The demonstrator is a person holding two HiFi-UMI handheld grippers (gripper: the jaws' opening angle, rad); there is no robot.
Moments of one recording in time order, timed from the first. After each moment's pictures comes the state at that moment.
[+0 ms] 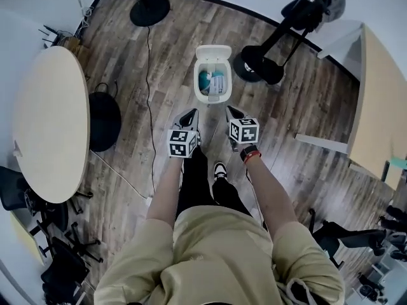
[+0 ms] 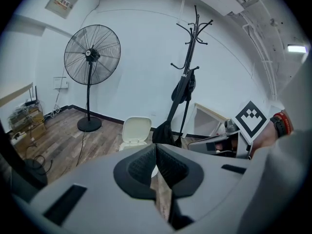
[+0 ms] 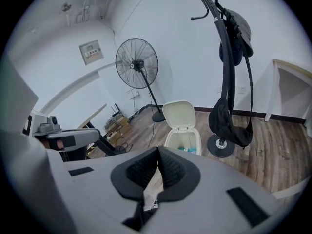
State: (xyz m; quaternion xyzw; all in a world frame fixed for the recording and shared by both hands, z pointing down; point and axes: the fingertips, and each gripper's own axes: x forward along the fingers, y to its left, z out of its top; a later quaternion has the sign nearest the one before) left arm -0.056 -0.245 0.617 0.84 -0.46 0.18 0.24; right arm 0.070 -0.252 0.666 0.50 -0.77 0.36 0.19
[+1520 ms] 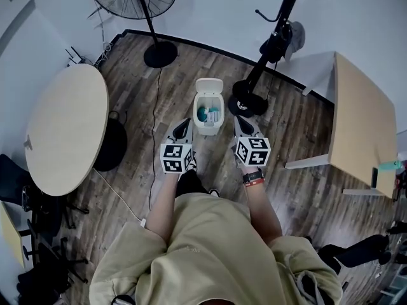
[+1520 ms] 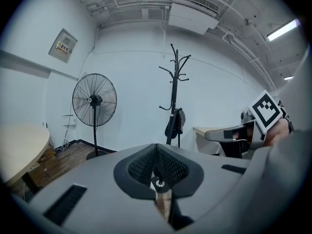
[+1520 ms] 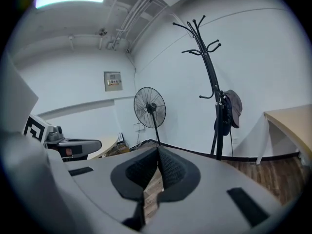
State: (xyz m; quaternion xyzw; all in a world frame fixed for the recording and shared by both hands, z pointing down) left arm -0.049 -0.112 0.342 0.84 -0.52 0.09 0.11; right arm 0.117 -0.120 0.349 0.55 -0.81 0.18 0.07
